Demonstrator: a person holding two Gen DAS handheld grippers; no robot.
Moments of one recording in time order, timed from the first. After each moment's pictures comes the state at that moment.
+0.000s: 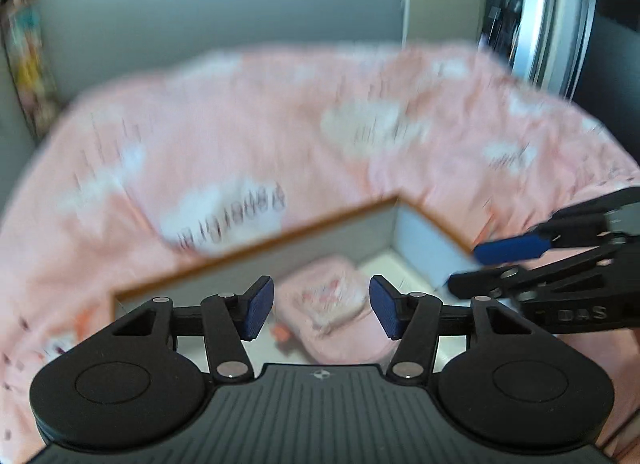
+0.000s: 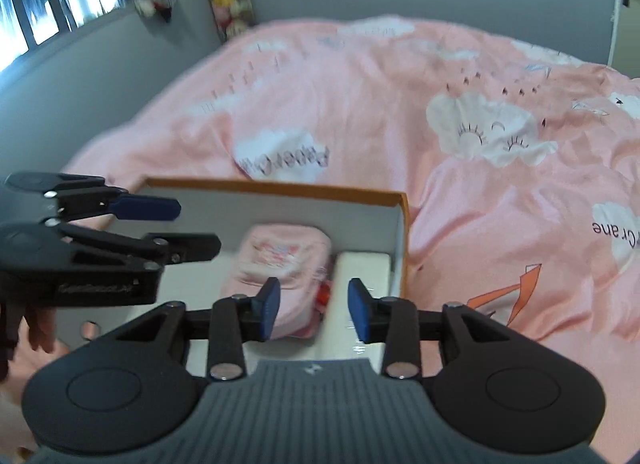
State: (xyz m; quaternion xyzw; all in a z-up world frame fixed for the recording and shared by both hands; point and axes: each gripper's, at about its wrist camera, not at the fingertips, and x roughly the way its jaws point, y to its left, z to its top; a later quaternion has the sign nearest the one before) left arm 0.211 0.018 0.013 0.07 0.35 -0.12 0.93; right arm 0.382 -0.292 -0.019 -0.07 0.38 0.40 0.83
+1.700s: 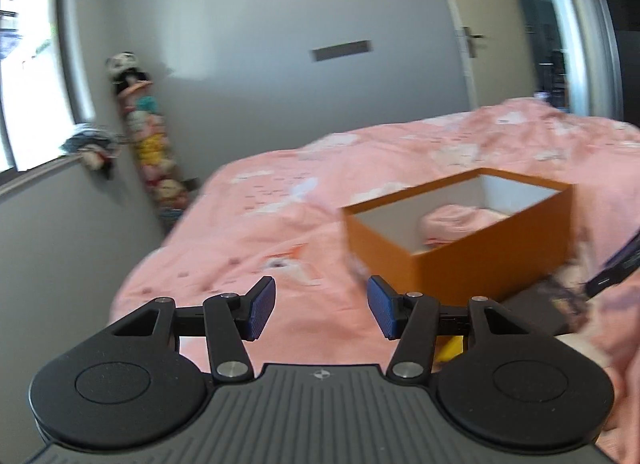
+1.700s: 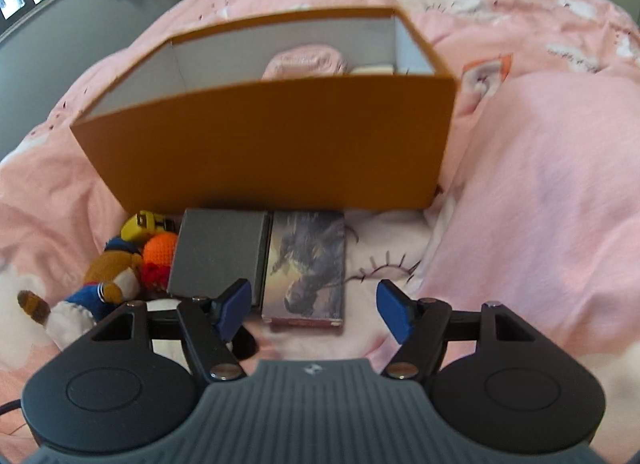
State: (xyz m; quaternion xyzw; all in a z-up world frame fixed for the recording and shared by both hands) left arm -0.029 0.149 0.010 0.13 0.22 -0.01 0.97; right arm 0.227 -0.345 -0.099 -0.08 0.47 0.33 0.81
